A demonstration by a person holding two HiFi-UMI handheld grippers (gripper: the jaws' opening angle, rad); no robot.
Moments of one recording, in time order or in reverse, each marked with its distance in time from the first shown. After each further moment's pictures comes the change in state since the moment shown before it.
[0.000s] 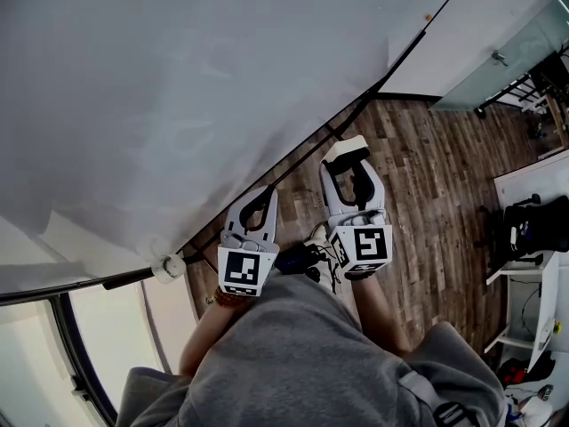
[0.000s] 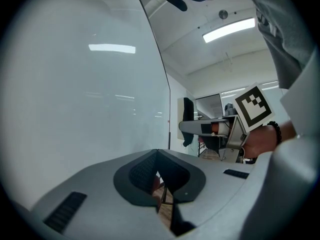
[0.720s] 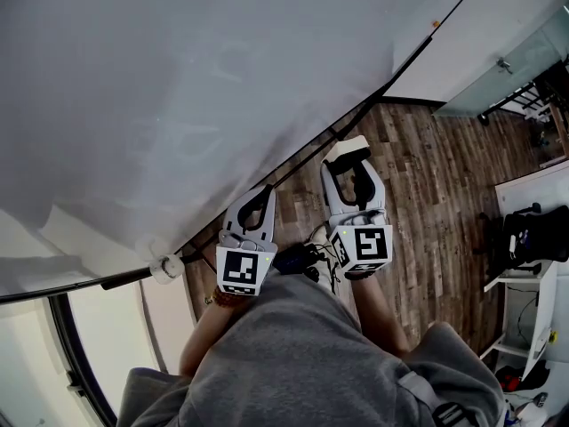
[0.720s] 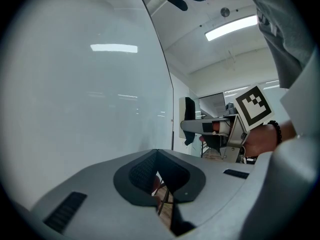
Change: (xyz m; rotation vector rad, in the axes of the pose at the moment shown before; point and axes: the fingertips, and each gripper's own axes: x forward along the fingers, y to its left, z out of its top) left arm 0.007 0.012 -0.003 -0.003 0.005 0.038; right arm 0.015 -0.003 -0.002 -0.001 0.002 0.023
